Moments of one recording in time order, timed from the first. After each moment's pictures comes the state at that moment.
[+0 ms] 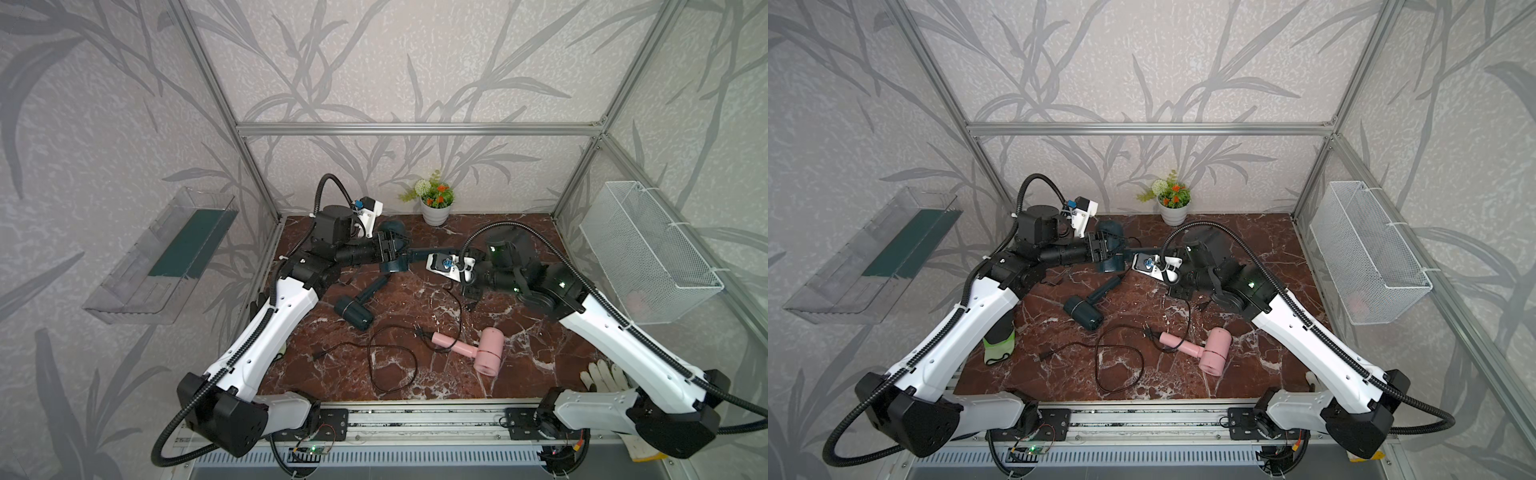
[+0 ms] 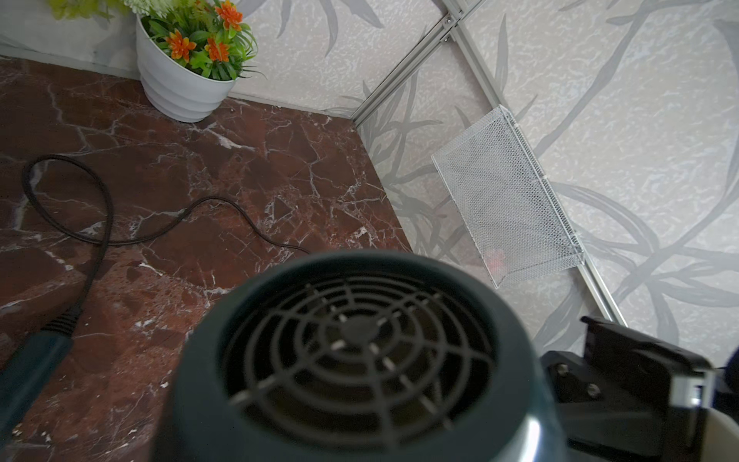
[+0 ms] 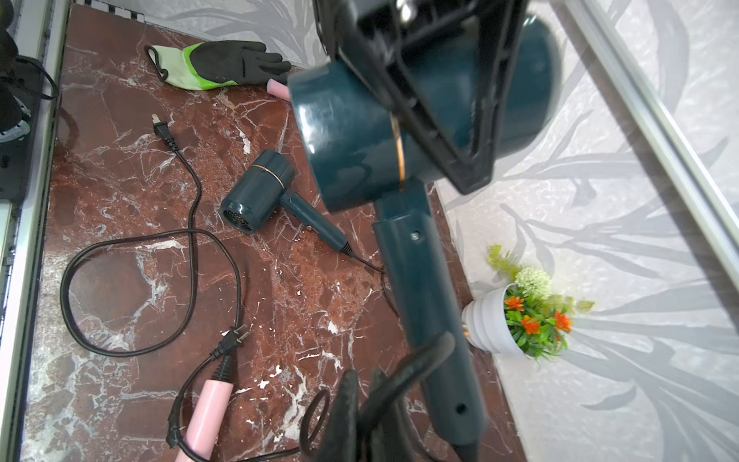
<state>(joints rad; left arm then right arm) -0.40 1.30 1.35 -0.49 0.57 -0.56 0.80 1.26 1.50 -0.80 -0.10 -0.73</state>
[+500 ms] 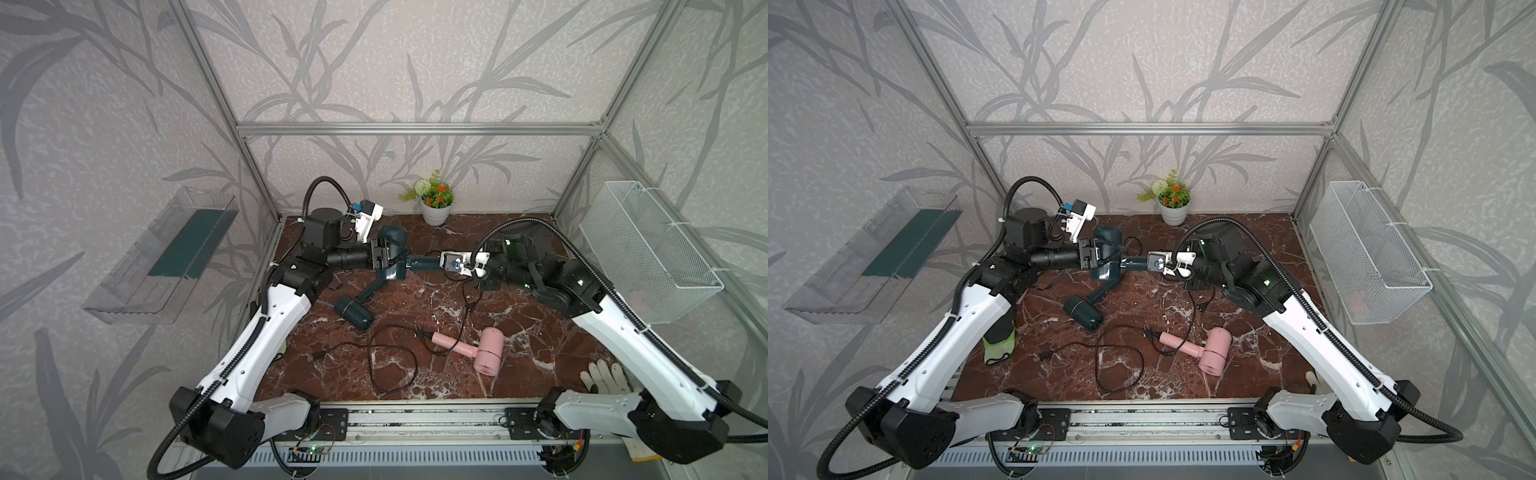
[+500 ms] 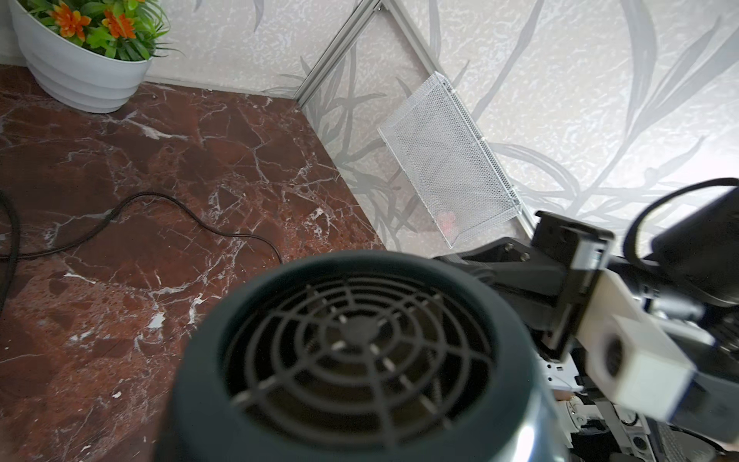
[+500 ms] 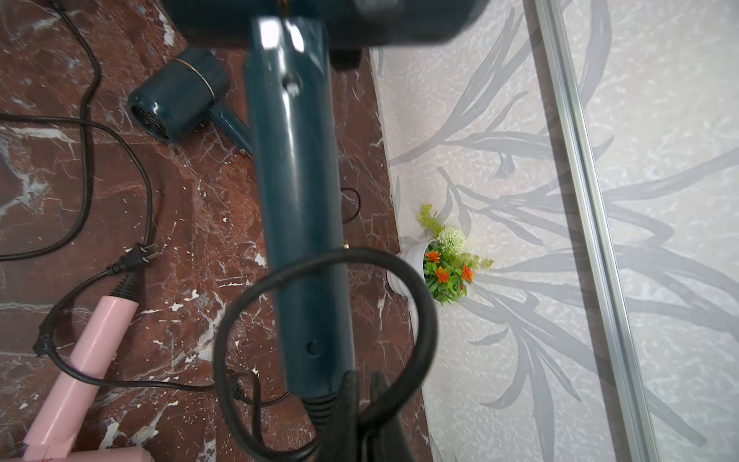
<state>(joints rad) -0.34 1.22 1.28 -0.40 0.82 -0.56 0.68 1.23 1.49 -0.83 0.03 -0.97</state>
